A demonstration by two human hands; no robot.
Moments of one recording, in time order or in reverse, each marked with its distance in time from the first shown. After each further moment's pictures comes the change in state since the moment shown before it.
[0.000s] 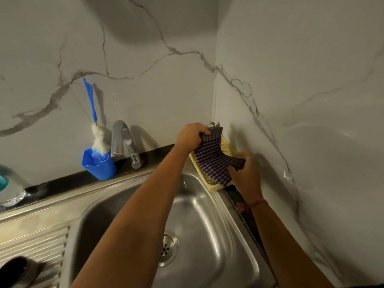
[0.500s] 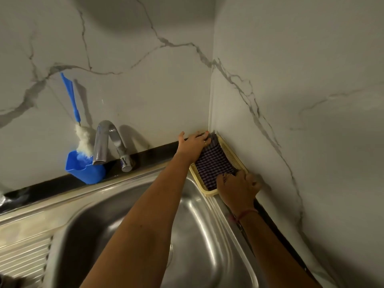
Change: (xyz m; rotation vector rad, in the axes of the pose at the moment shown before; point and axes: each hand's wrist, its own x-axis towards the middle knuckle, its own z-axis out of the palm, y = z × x) left_hand 0.017 -0.022 0.046 0.758 -0.310 0.098; right_hand 0.004 0.023 0.031 -0.824 -0.093 0.062
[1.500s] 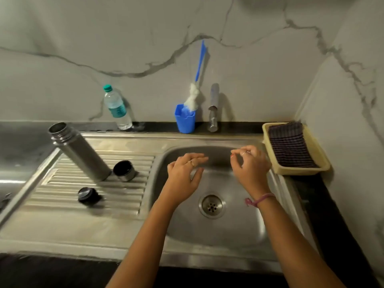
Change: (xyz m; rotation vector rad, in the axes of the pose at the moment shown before) left_hand -0.365 -0.011 0.040 -0.684 0.536 -0.521; right_hand -0.112 -0.102 0.016 0.403 0.154 -0.632
